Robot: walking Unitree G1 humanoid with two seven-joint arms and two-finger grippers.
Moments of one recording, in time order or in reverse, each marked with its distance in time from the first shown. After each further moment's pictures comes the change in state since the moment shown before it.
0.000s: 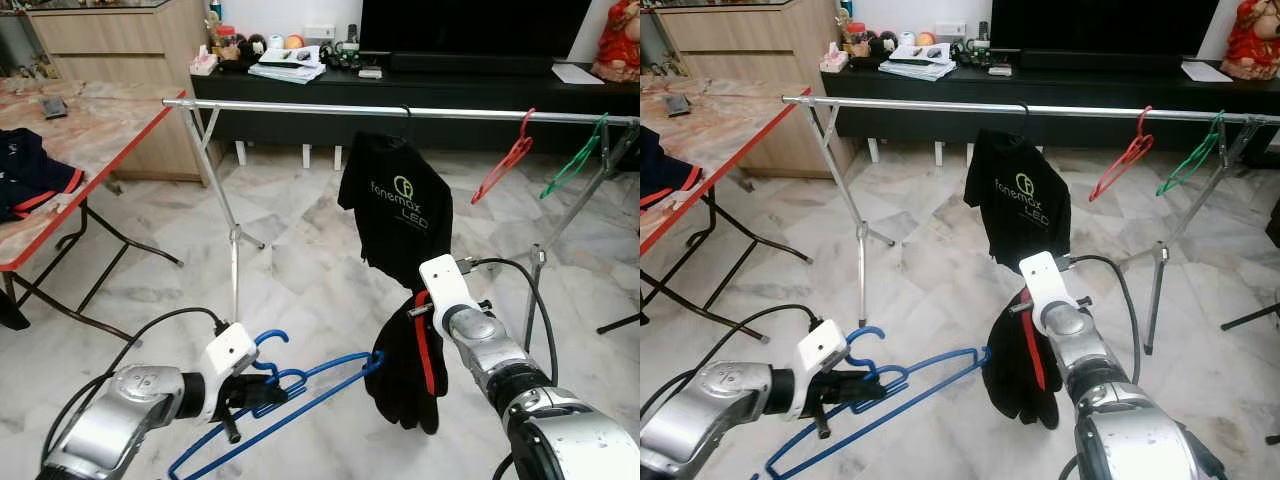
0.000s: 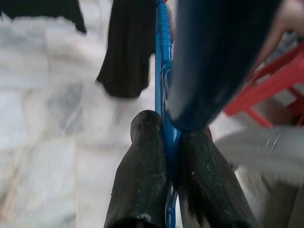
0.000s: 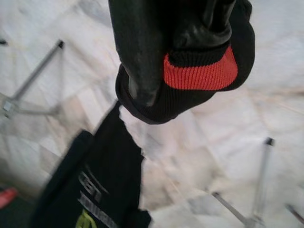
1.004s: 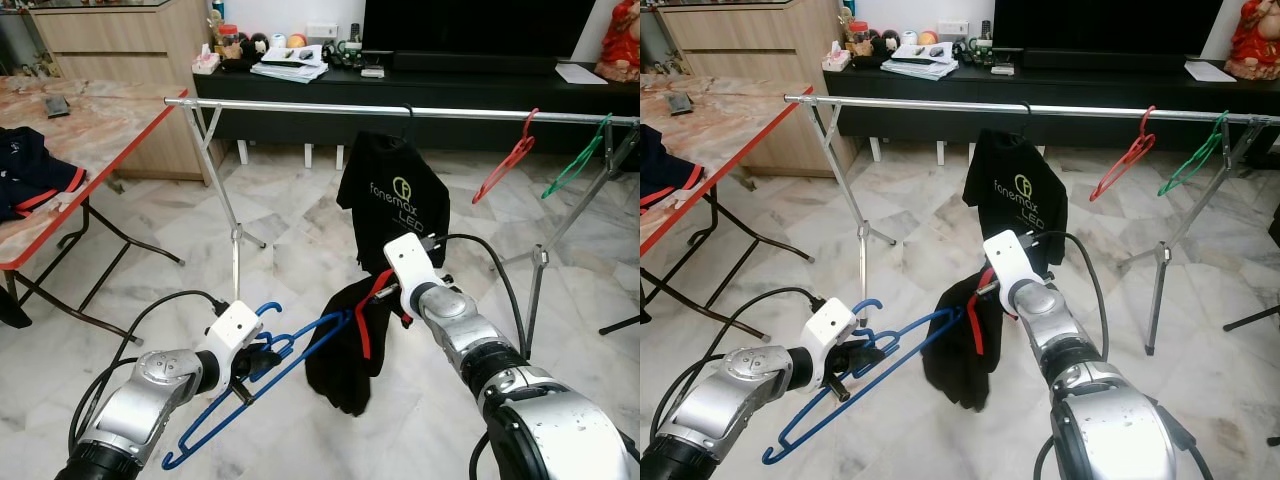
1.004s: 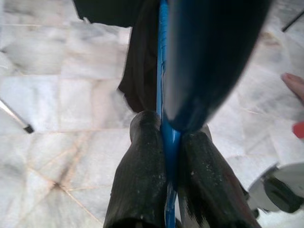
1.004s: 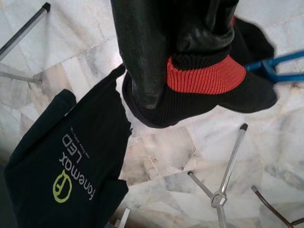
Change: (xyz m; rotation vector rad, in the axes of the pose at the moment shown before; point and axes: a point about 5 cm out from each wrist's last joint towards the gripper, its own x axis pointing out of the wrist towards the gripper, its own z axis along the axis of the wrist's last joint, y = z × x) left arm 0.008 0.032 -0.005 -0.007 0.033 0.335; right arm 0.002 0.016 0.033 -0.059 -0.088 0.098
